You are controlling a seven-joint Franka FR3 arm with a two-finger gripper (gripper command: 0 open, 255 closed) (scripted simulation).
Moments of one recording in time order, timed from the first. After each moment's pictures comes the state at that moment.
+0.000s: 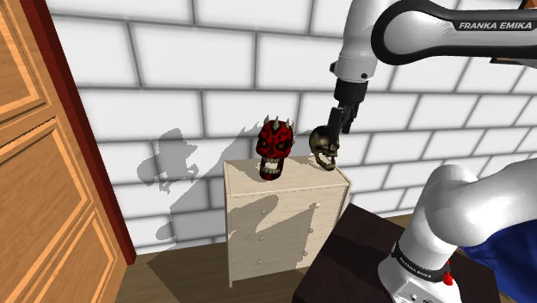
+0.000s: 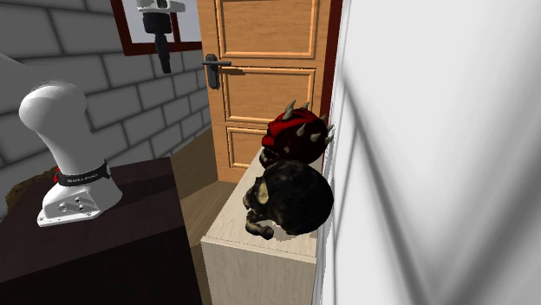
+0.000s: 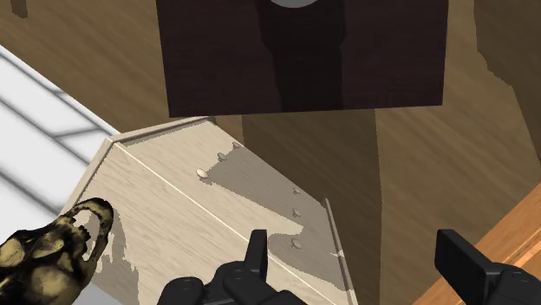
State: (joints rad) arm 0.02 -0.83 0.05 -2.45 0.01 1.61 0.08
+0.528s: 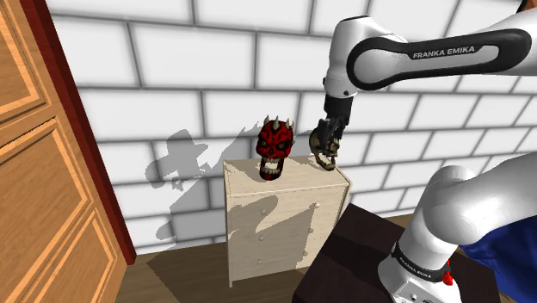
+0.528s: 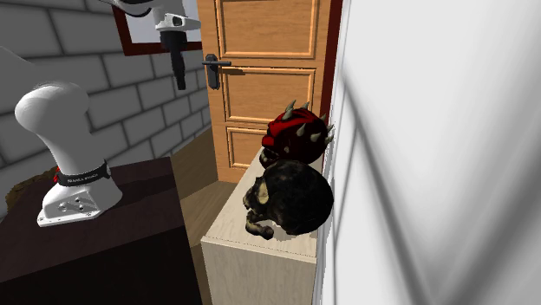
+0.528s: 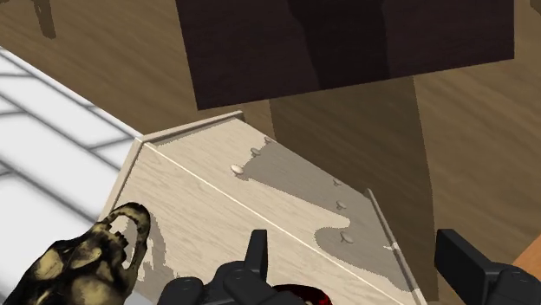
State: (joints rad) arm -0.06 -0.73 0.05 -2.52 -0.08 1.78 0.12
